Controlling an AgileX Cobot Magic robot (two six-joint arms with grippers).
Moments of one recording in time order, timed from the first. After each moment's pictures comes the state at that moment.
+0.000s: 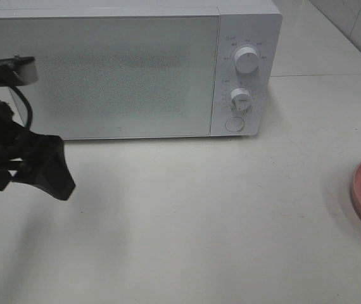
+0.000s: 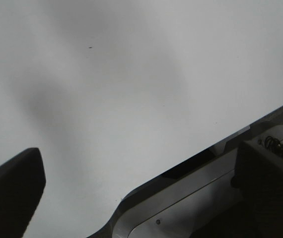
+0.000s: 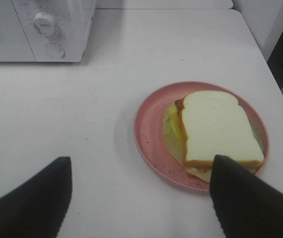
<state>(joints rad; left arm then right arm) -0.39 1.47 -0.92 -0.33 0.92 0.17 0.06 0.00 -0.51 -0.06 1.04 0.05</state>
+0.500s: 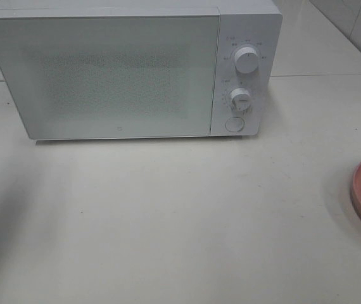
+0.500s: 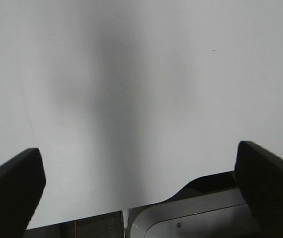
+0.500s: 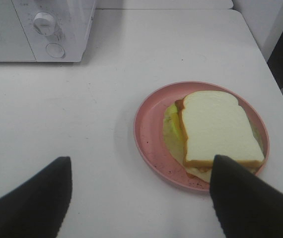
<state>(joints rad) 0.01 1.32 -0.92 -0.23 1.05 0.17 0.06 0.00 -0.51 -0.06 1.04 0.05</state>
